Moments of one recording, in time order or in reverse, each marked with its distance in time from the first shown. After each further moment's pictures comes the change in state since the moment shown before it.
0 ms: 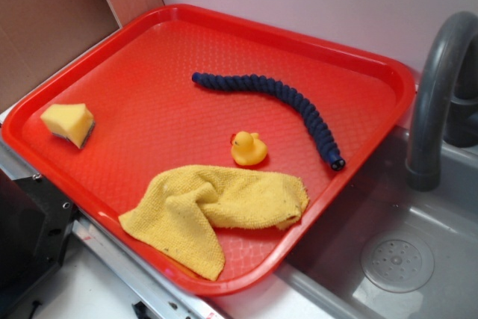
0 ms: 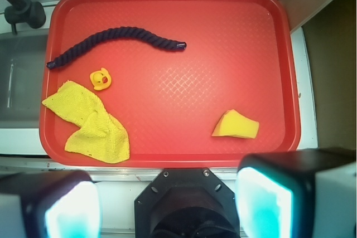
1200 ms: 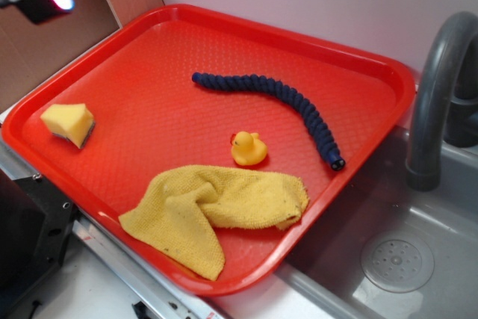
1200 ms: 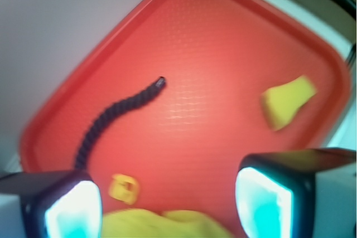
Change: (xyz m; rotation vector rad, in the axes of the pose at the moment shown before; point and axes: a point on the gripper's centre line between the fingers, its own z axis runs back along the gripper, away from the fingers) arm 0.072 -0.024 -0.076 -0.055 -0.153 0.926
